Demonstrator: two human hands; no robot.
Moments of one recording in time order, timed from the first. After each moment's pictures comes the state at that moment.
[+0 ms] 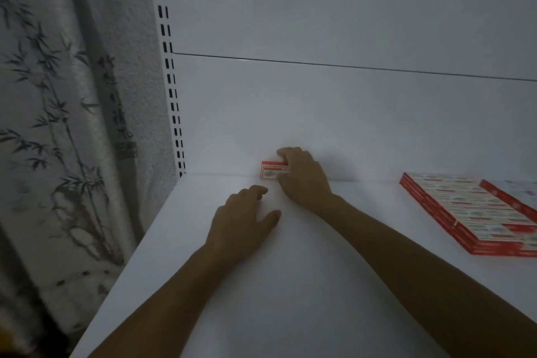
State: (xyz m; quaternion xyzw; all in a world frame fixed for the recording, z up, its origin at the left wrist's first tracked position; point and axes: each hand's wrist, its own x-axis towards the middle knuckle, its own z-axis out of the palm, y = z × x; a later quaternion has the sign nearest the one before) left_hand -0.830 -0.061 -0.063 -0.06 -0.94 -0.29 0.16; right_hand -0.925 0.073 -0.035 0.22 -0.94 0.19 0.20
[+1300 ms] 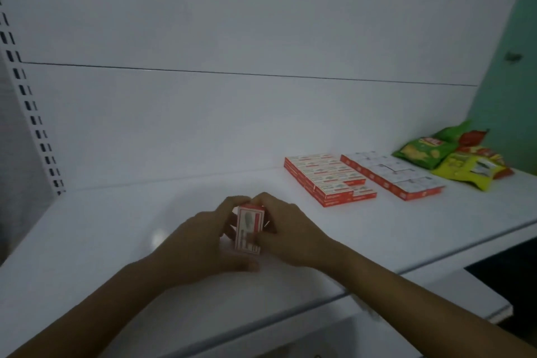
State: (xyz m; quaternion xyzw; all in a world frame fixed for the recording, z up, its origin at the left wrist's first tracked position) left_hand -0.770 0.025 -0.036 -0.37 -0.87 -0.33 0.05; right_hand -0.737 0.203 -0.014 0.17 -0.92 0.34 0.07
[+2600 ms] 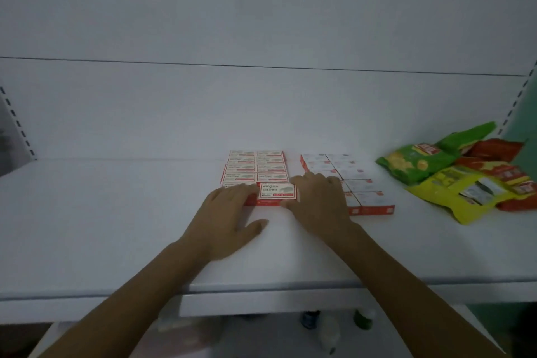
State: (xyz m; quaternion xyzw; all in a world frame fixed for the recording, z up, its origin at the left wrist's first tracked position) left_hand -0.771 0.292 -0.050 -0.20 -0.95 -0.17 0.18; right_hand -0.802 0.479 -0.027 0.13 -0.97 0.05 0.21
